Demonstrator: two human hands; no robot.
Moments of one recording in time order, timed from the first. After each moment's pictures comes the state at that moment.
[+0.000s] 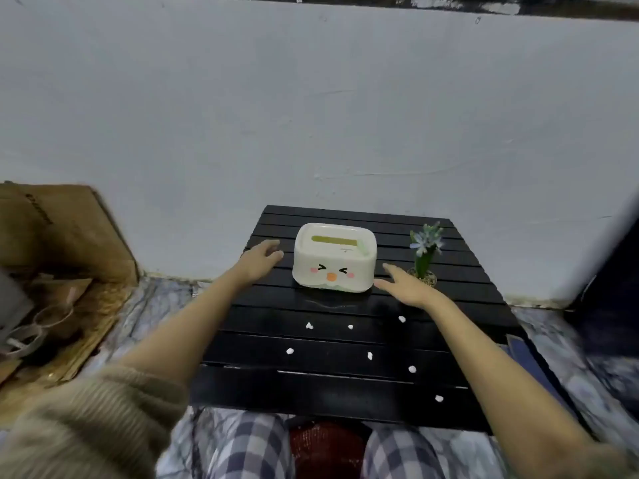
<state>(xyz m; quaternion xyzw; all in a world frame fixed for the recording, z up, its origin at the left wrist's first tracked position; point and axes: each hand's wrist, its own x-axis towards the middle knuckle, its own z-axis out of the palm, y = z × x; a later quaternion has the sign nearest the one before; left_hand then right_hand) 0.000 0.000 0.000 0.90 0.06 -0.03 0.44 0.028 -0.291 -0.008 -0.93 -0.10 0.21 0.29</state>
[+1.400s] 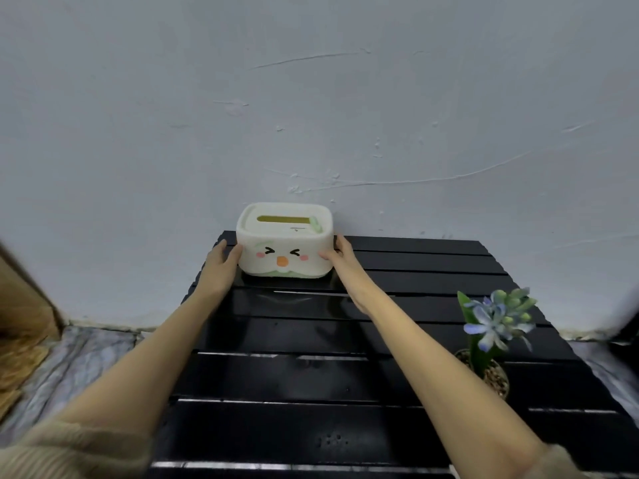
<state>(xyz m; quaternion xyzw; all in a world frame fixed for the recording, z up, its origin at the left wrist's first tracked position) 0.213 0.034 -0.079 0.80 0.16 0.07 0.57 0.226 -0.187 -0.050 -0.74 -0.06 0.12 0.66</state>
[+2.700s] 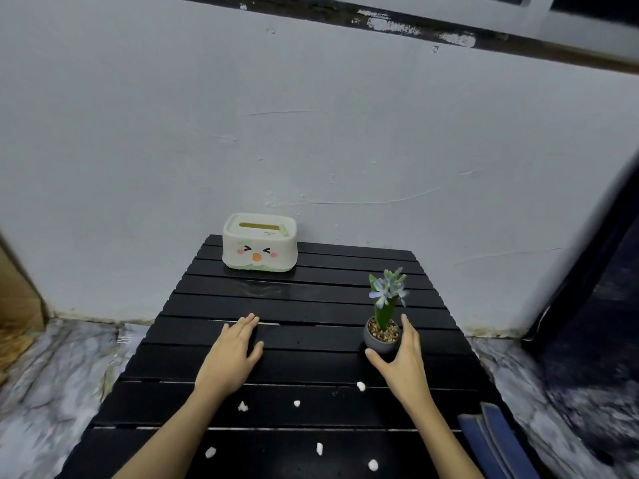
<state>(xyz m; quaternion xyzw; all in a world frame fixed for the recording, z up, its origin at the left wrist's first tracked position) 0.031 -0.068 -0.092 0.96 0.00 0.07 0.27 0.027 -0.344 -0.066 -0.89 0.05 -0.07 0.44</state>
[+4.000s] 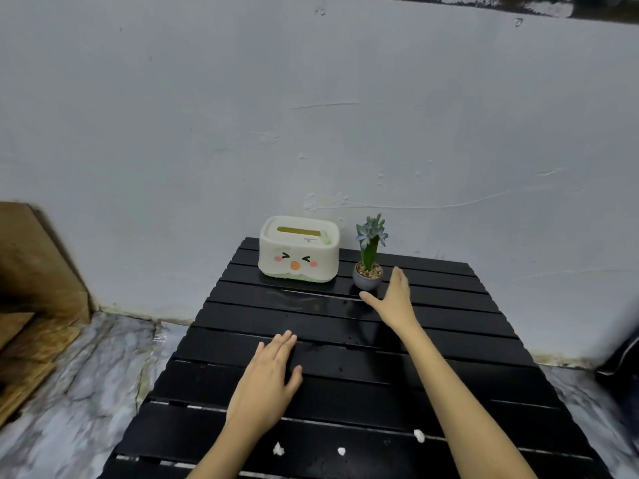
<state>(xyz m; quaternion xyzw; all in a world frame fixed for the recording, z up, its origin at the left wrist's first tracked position) 0.034 -0.069 -0.099 0.96 0.02 0.10 0.27 0.189 -0.263 -0.058 -0.91 -0.01 -0.01 0.41</state>
